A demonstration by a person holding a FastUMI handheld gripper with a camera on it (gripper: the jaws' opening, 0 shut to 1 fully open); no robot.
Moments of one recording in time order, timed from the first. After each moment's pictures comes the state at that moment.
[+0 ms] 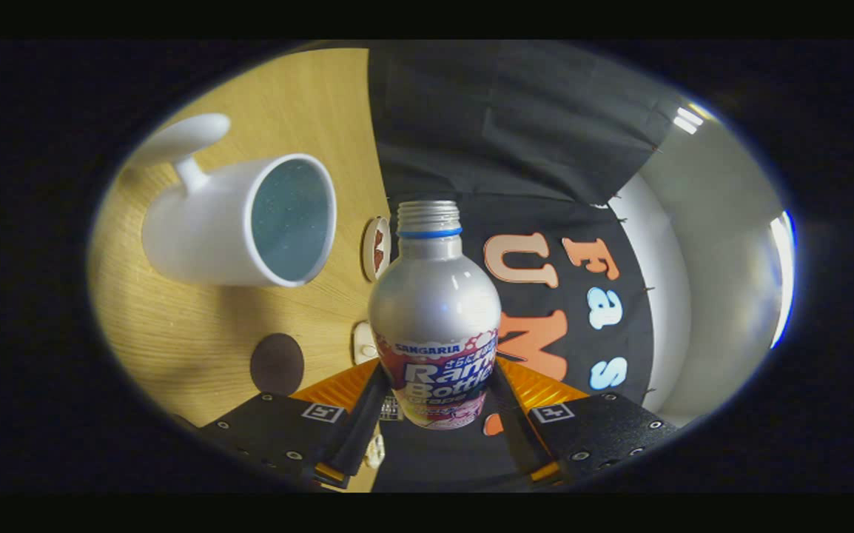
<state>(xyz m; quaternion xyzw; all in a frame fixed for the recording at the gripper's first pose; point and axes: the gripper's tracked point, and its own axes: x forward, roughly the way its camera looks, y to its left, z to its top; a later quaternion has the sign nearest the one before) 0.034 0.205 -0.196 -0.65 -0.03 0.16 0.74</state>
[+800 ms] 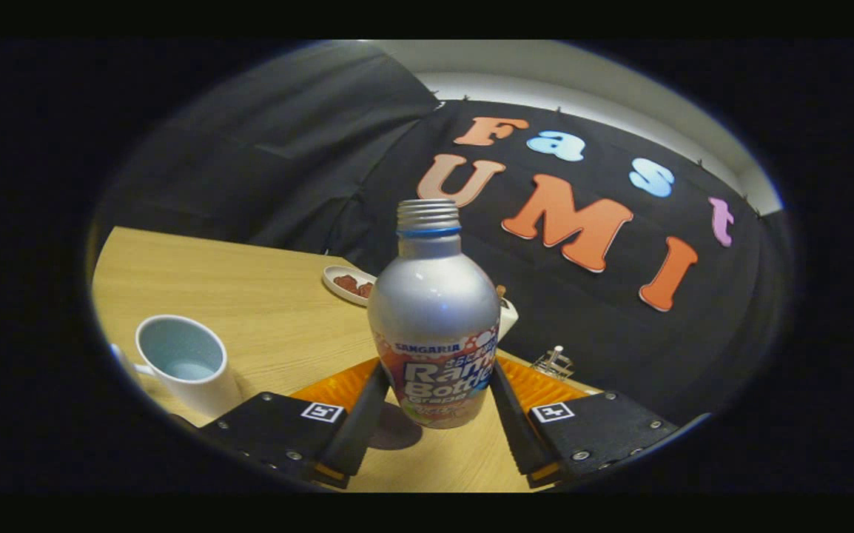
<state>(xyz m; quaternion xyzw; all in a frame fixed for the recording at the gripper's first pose) 0.078 0.174 -0.226 -0.19 0.15 0.15 0.96</state>
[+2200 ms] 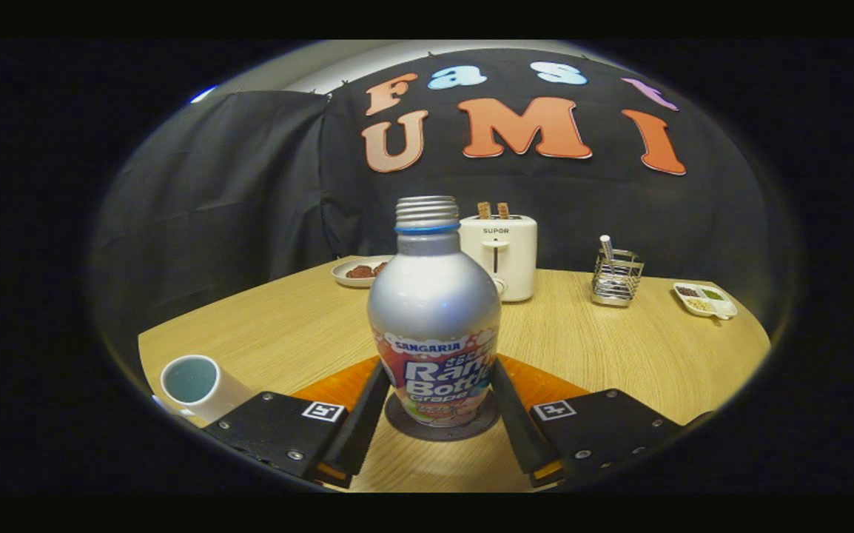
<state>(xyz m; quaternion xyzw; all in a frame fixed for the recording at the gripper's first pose) 0.072 0.169 -0.299 0.01 0.28 0.16 0.95</state>
